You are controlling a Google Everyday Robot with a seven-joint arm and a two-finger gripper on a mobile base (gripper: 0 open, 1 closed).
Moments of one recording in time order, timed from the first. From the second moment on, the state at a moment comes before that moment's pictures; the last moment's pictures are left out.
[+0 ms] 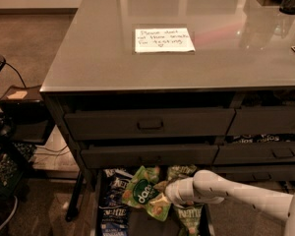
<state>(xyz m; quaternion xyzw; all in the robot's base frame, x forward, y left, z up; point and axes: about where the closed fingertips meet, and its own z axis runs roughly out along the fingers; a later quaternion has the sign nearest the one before) 0.495 -0.032 0.324 -0.55 0.72 0.27 0.32</state>
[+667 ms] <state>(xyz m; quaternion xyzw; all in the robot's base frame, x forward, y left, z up) 0.486 -0.003 0.343 -0.56 0.71 0.28 0.32</state>
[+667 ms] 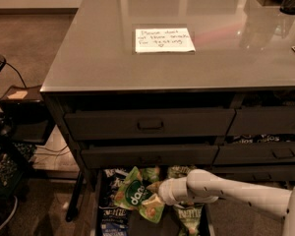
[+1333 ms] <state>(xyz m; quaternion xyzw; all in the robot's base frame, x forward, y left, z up) 0.477 0.069 0.394 -0.56 0.69 0.32 0.34</state>
